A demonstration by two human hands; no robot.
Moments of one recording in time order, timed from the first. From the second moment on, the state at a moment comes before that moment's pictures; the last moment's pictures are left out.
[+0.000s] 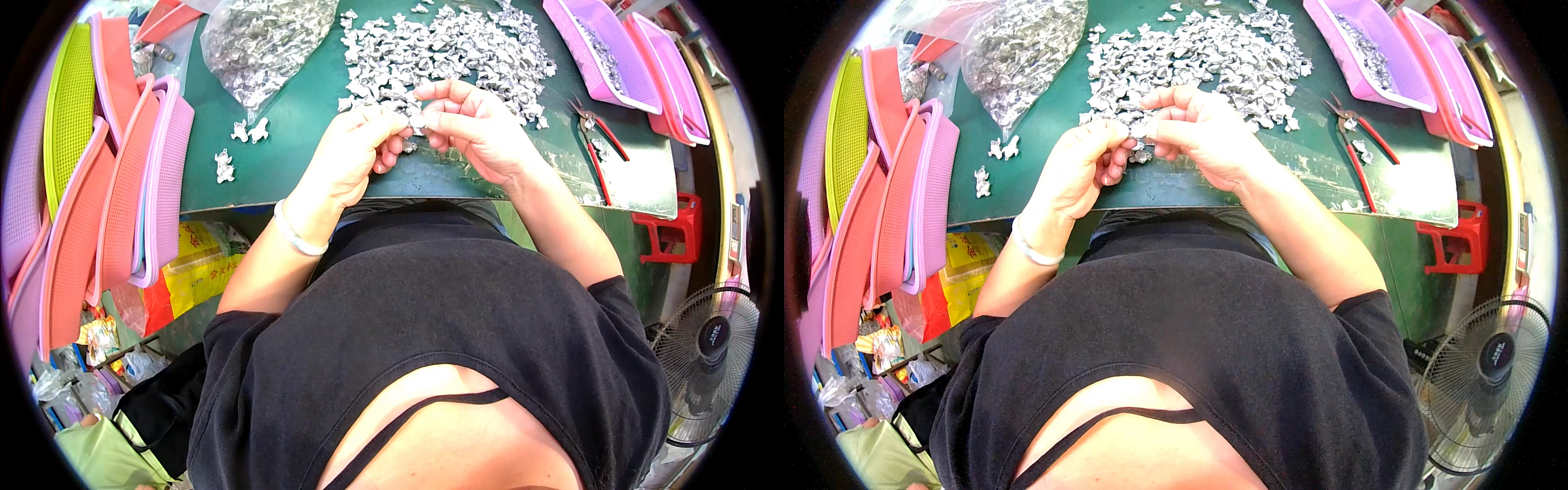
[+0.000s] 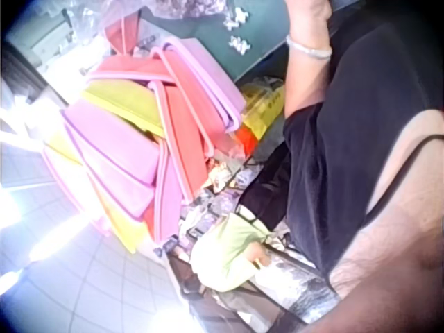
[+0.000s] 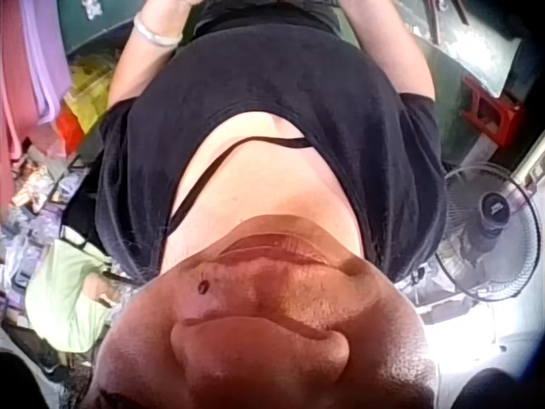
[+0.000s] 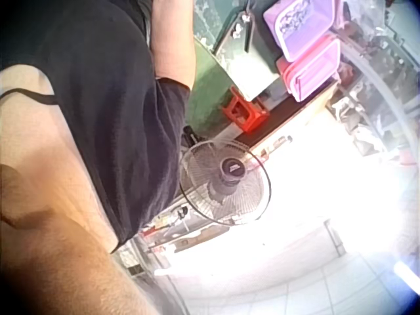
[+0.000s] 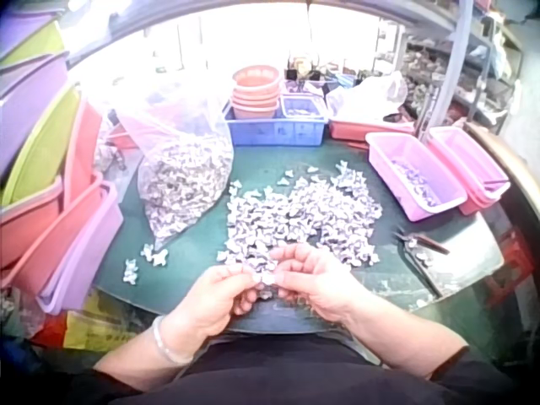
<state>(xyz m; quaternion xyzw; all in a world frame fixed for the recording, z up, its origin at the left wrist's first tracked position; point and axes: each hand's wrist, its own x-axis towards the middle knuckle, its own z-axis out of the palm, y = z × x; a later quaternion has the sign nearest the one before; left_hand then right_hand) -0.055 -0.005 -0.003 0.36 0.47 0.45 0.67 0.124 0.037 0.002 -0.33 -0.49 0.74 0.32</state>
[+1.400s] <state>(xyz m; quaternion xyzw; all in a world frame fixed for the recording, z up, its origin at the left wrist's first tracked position) -0.056 -0.006 -0.009 0.33 0.45 0.47 0.68 0.121 0.034 -0.001 -0.32 -0.53 0.70 0.35</state>
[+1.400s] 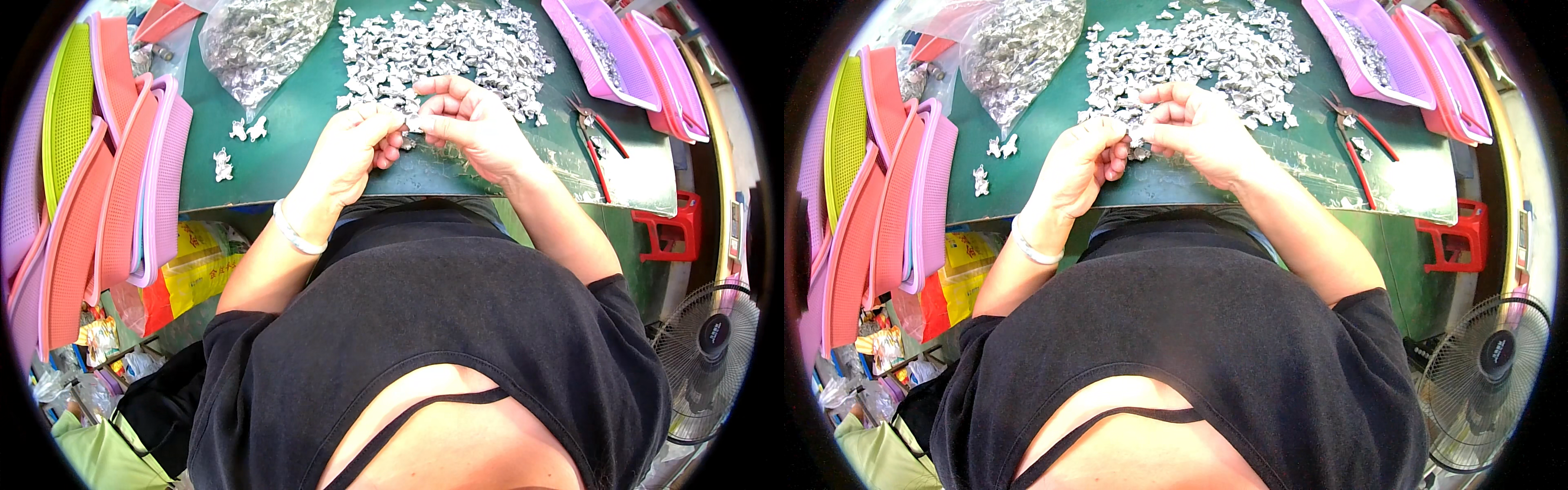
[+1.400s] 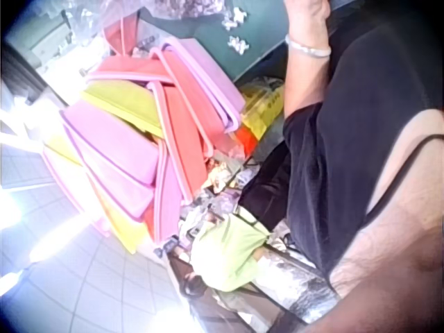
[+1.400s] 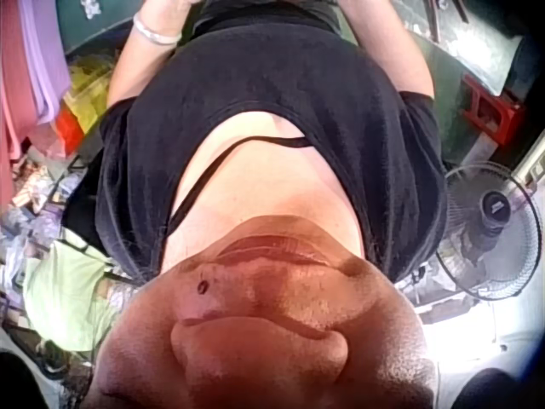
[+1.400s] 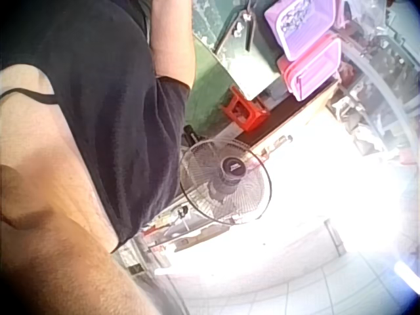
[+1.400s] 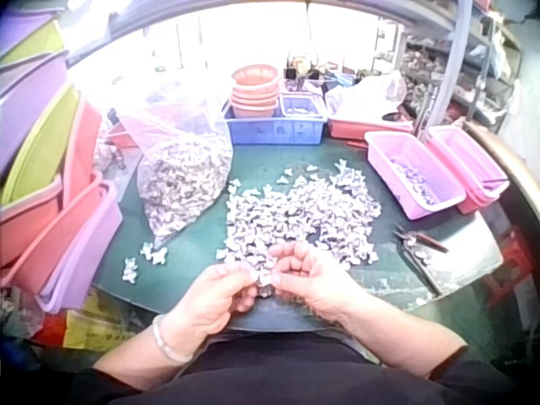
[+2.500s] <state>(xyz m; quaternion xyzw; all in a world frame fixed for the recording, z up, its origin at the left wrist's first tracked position) -0.057 -0.006 -0.008 0.30 0.45 0.44 0.72 0.125 0.031 0.003 -0.33 -0.69 0.54 0.36</state>
